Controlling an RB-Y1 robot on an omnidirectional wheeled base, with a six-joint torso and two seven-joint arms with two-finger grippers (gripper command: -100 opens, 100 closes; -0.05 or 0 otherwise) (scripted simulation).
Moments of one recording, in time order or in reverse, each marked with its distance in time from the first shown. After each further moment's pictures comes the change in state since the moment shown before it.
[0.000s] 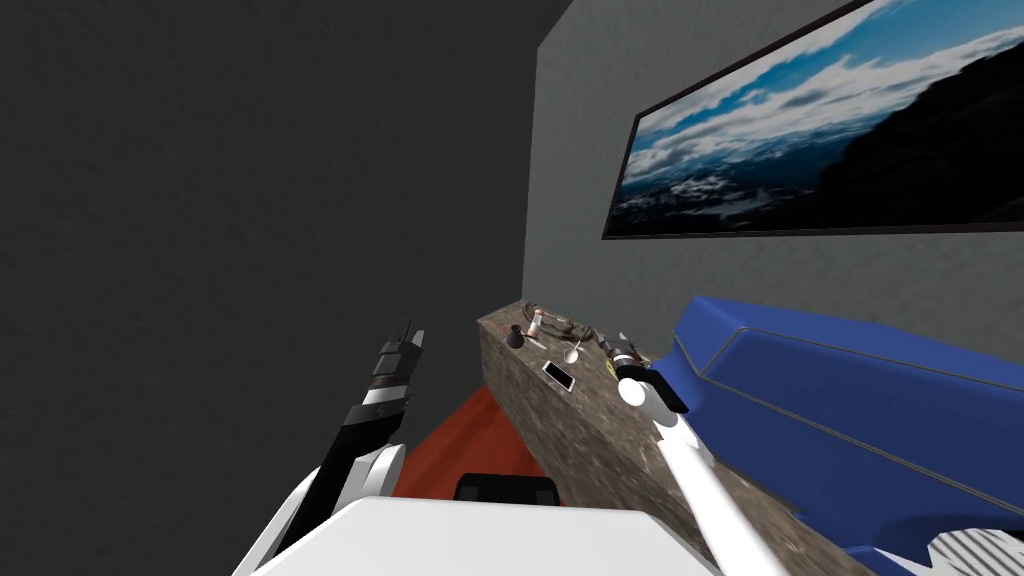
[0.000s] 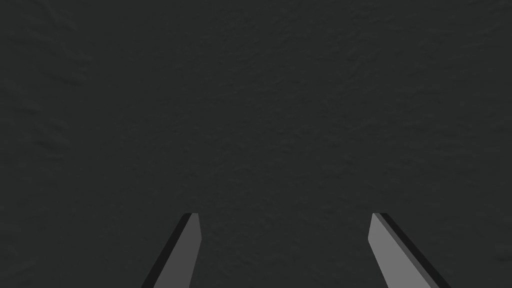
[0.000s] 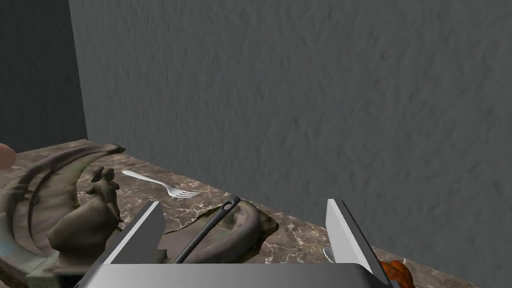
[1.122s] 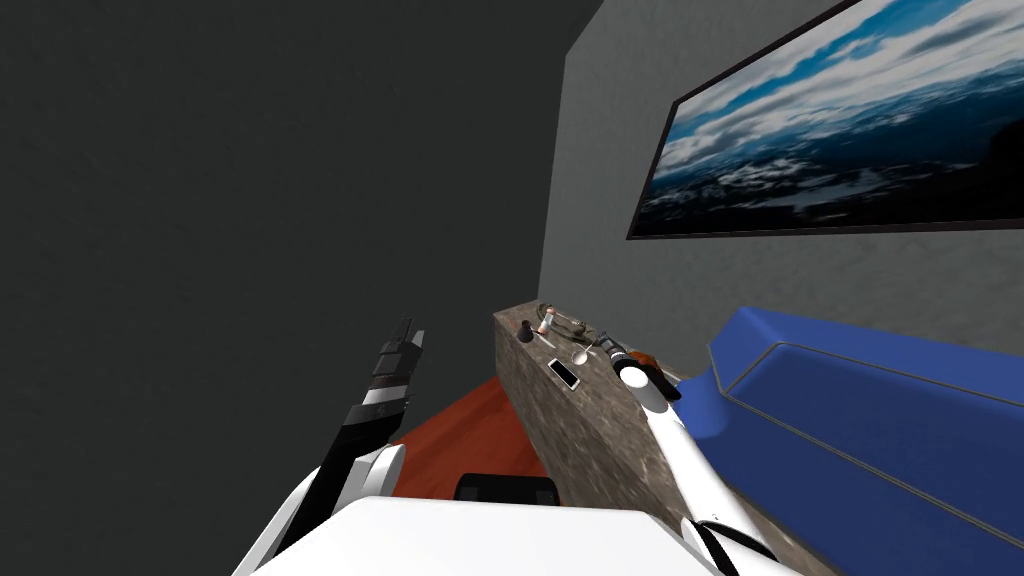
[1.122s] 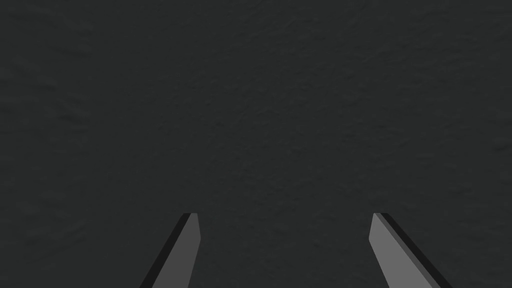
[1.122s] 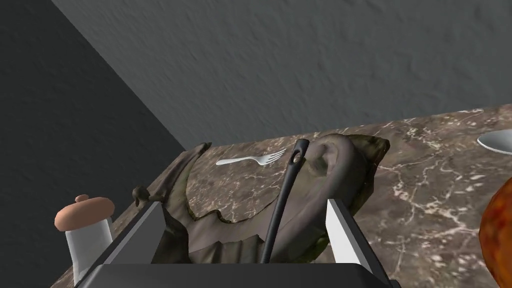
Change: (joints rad) left arm 0.000 0.000 0.000 0.000 0.000 0.000 0.000; right arm -0.157 -0.018 -0.081 0.252 -0.266 0.148 -0.334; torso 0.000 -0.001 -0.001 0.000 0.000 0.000
